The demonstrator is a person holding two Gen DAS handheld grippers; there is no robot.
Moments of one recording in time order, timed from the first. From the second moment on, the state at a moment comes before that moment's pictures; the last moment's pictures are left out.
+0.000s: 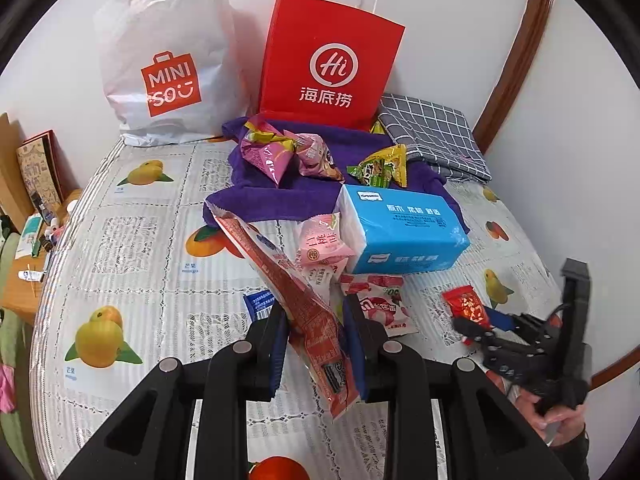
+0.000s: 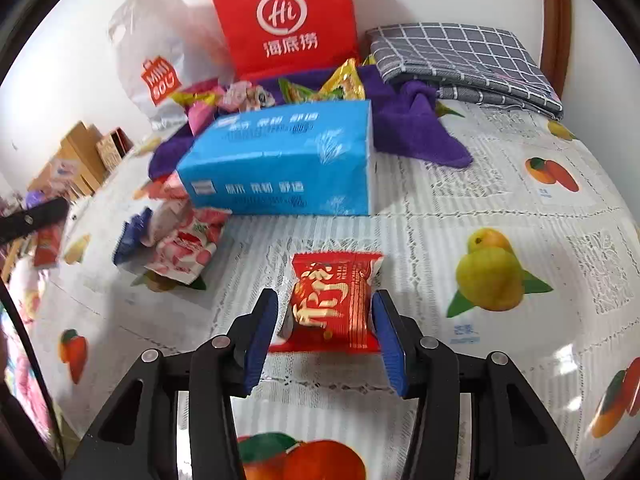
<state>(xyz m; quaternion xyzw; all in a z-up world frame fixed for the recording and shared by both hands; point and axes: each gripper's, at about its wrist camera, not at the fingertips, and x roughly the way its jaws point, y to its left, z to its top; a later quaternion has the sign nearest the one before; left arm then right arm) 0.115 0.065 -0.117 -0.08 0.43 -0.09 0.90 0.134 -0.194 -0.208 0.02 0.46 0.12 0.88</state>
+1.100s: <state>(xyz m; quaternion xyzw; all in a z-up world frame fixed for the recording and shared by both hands) 0.231 0.032 -0.044 -0.05 0.38 -0.11 0.92 0.223 -0.161 -0.053 -0.03 0.32 0.15 0.94</state>
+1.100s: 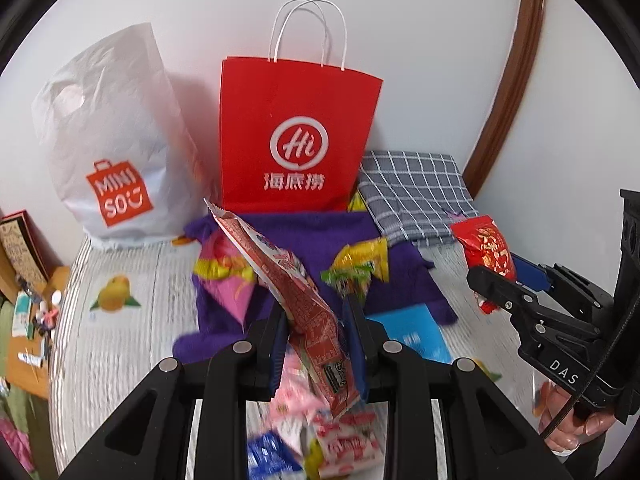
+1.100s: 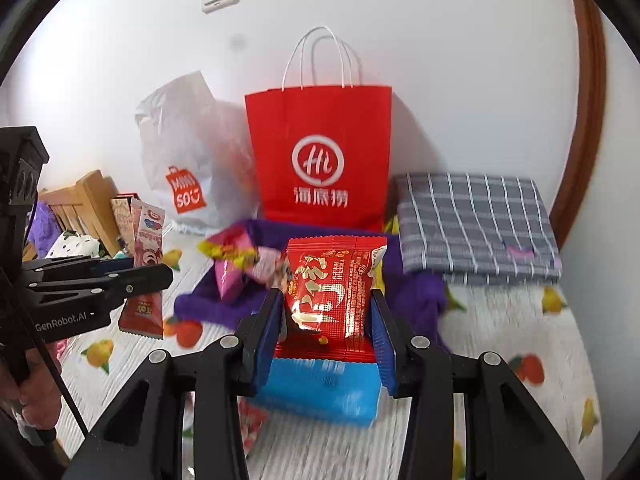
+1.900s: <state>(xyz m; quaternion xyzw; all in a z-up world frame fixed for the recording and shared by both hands) 0.356 0.041 -0.084 -0.07 0.41 -0.09 0.90 0.365 -0.161 -0.086 0.00 0.37 0.19 0.91</state>
